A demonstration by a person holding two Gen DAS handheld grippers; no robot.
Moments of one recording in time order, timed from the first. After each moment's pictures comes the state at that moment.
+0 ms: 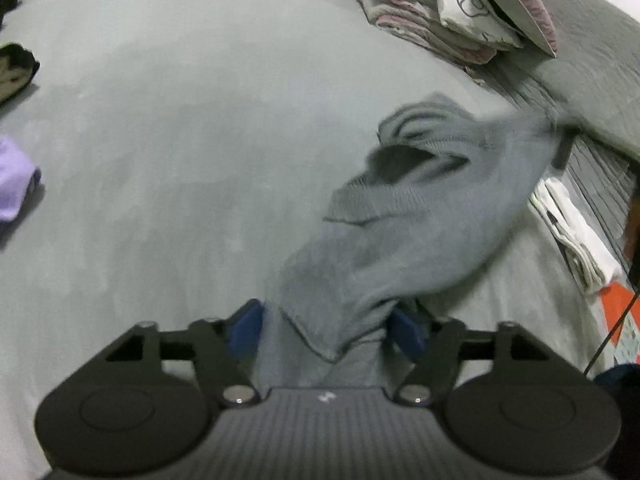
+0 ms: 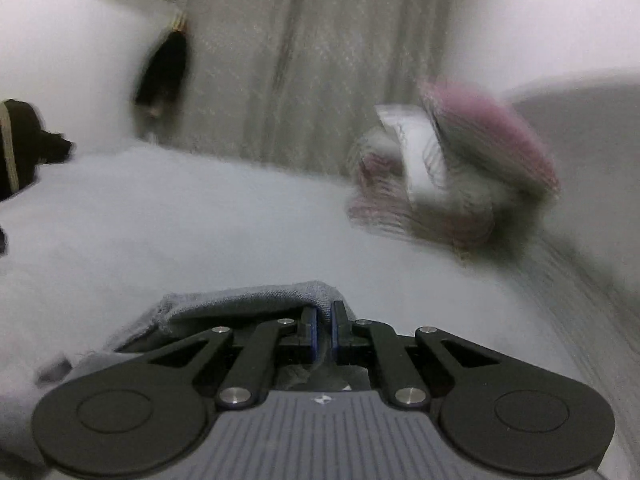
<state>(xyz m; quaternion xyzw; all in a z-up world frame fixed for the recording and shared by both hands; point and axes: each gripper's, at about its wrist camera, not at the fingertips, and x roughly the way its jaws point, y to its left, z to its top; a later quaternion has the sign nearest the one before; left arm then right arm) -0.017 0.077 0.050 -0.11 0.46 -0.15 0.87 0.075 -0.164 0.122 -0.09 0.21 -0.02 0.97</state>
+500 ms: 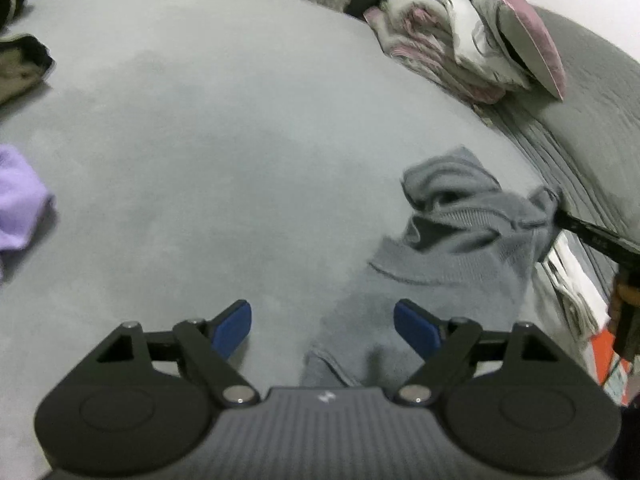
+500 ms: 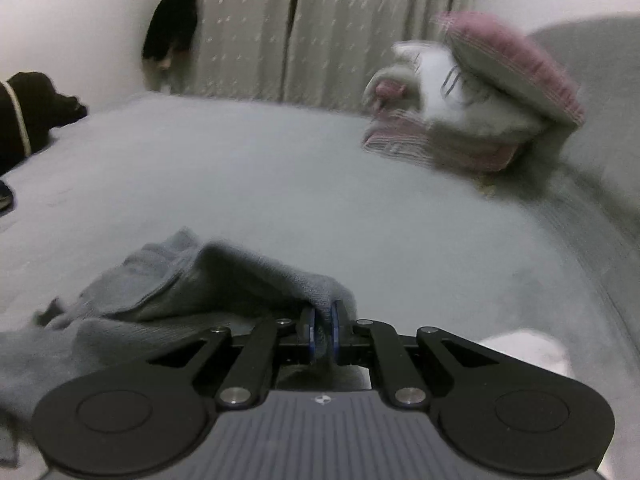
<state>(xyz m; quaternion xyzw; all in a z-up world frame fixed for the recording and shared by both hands) 0.020 0.099 0.049 -0.16 0.45 -0.16 0.86 0.108 -0.159 0.105 -0.08 0.30 0.04 0.95</state>
